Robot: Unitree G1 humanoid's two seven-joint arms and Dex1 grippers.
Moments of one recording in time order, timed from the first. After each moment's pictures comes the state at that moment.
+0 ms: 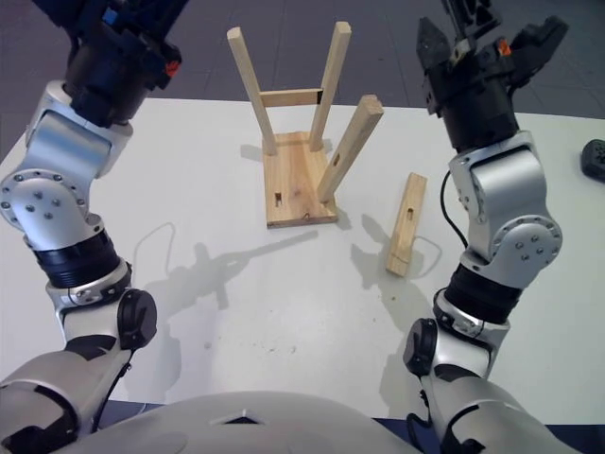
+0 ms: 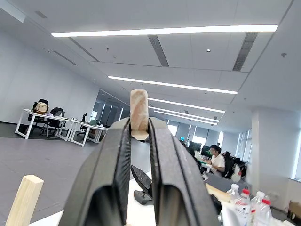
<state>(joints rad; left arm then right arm) -0.72 0.20 0.23 -0.31 -1.10 0.71 -0.34 -0.52 -0.25 -0.40 -0.31 1.78 0.59 -0.28</state>
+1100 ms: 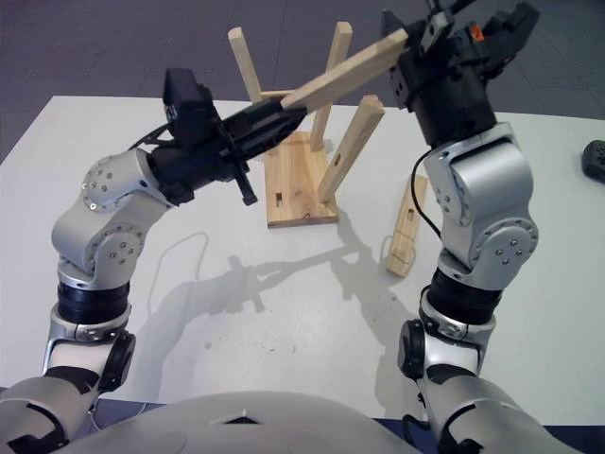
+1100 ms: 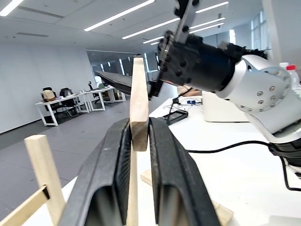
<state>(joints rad) -0.51 0.34 -0.09 -0.39 -0.58 0.44 -0.65 -0.53 -0.27 -0.28 -0.40 1.85 0.44 -0.42</state>
